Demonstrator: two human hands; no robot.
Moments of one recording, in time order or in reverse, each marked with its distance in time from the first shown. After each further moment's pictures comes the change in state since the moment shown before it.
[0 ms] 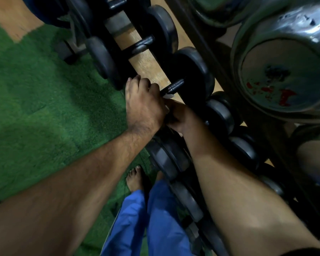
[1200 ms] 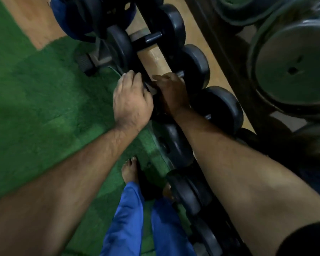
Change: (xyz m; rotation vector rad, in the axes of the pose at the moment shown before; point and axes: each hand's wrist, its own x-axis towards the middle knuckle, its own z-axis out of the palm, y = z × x) left_hand 0.098 -0.106 -0.043 -0.126 -0.001 -0.196; right_hand 0.077 -0.076 0.140 -1.731 0.224 -1.053
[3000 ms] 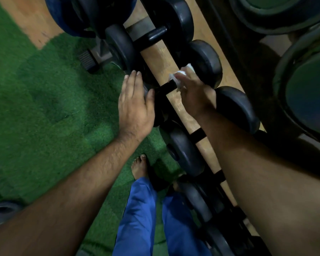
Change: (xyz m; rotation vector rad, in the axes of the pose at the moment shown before) left_hand 0.014 -0.018 0.014 -0.186 -0.080 -0.004; right_hand -0.001 0.041 -0.005 0.250 -0.047 0.201
